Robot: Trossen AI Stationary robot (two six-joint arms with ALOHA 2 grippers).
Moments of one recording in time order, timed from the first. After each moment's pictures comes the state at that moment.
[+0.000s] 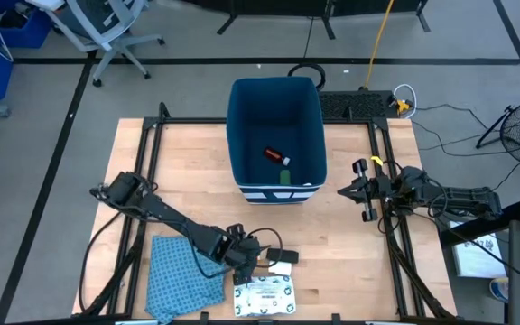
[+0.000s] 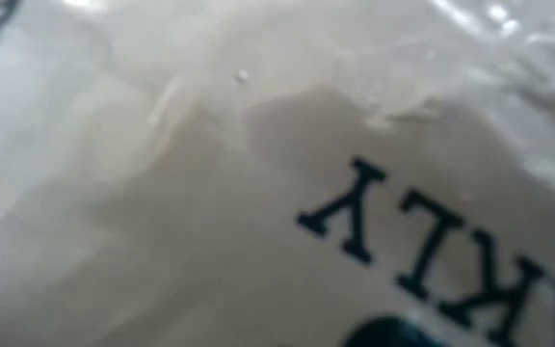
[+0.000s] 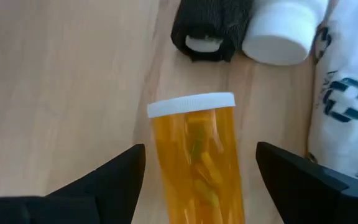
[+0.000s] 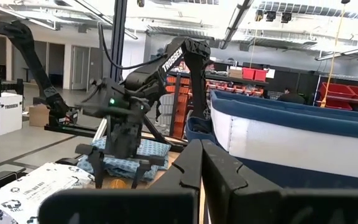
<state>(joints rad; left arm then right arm) -0.46 1.97 1.27 -0.44 -0.18 -0.61 -0.11 0.09 0.02 0.31 -0.26 -0.07</state>
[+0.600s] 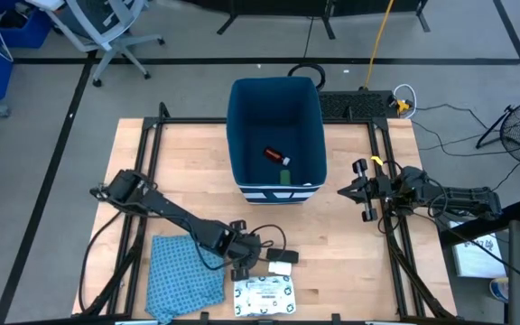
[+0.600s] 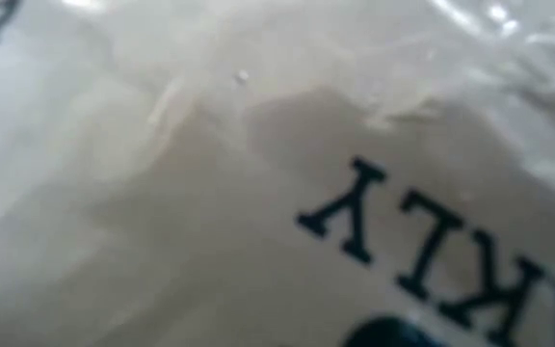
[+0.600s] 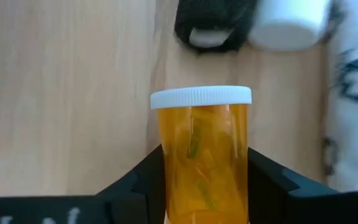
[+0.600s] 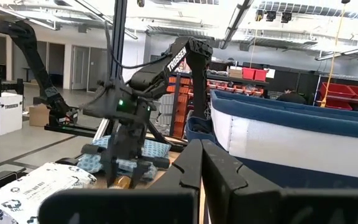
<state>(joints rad) -0.42 1.95 1.27 -0.46 -0.12 -0.46 -0.11 0.09 0.02 0.30 -0.26 -0.07</state>
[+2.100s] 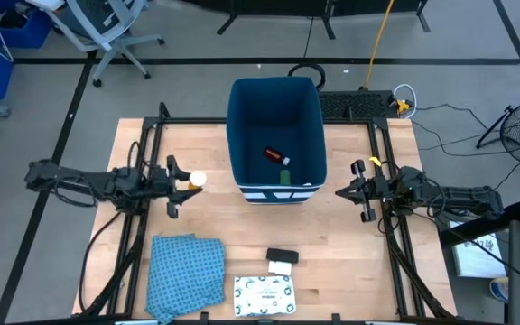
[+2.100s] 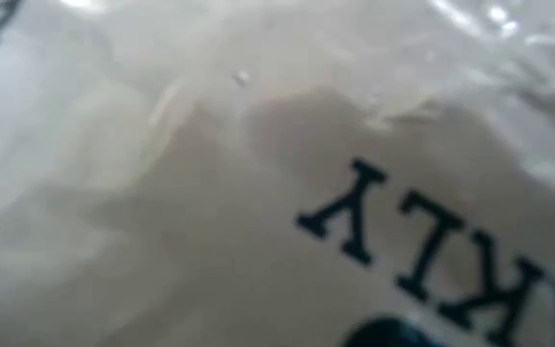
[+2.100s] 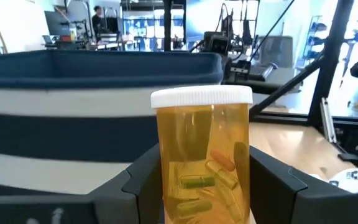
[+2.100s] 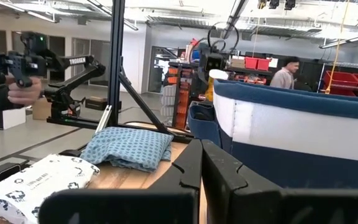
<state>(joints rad) -0.16 0.40 0.23 0.17 -0.27 -0.04 -0.11 0.13 0.02 0.30 -0.26 -0.06</state>
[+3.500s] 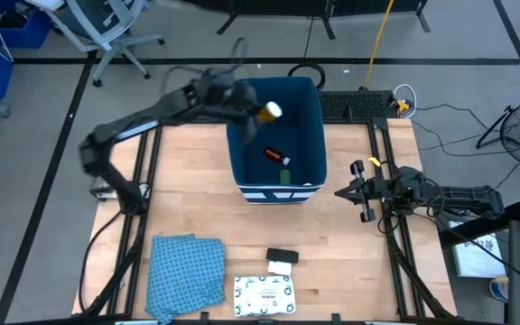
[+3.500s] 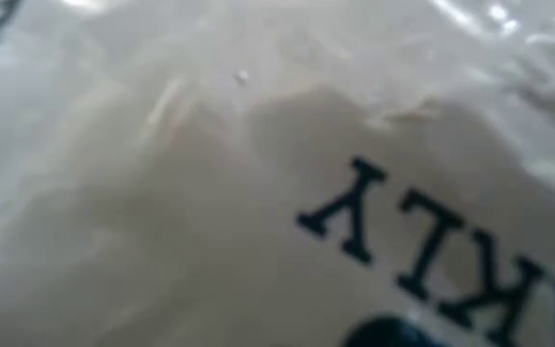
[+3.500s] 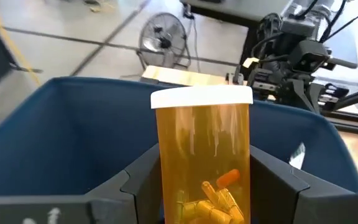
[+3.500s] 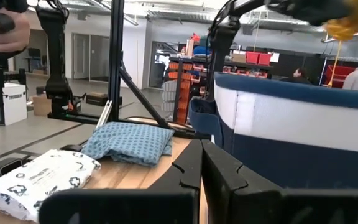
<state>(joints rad) 0.43 1.64 1.70 -0.49 0.28 0.05 -0.11 0.14 0.02 0.28 -0.26 -0.06</state>
